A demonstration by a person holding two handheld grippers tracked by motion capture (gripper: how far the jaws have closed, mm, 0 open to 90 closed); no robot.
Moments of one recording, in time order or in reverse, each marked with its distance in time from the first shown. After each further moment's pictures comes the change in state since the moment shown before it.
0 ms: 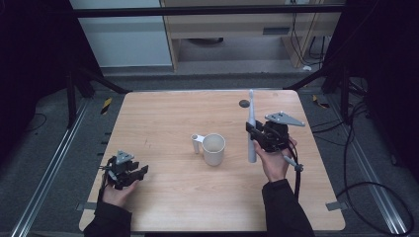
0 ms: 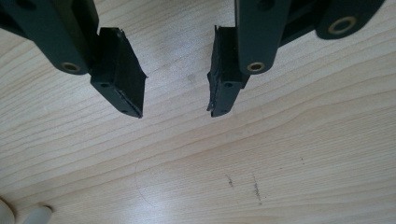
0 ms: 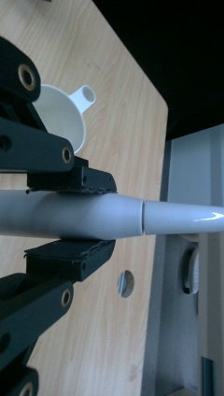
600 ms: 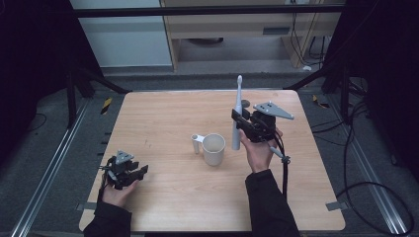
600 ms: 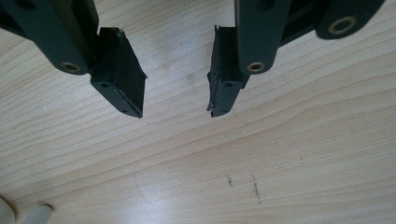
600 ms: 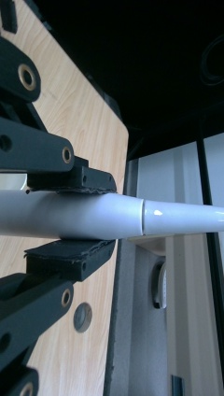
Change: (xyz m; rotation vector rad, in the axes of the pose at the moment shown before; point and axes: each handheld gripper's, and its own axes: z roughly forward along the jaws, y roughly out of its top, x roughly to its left) left arm 0.001 0.000 0.000 -0.001 -0.001 -0.003; right arm 0.031 0.026 0.015 -0.132 0.059 0.037
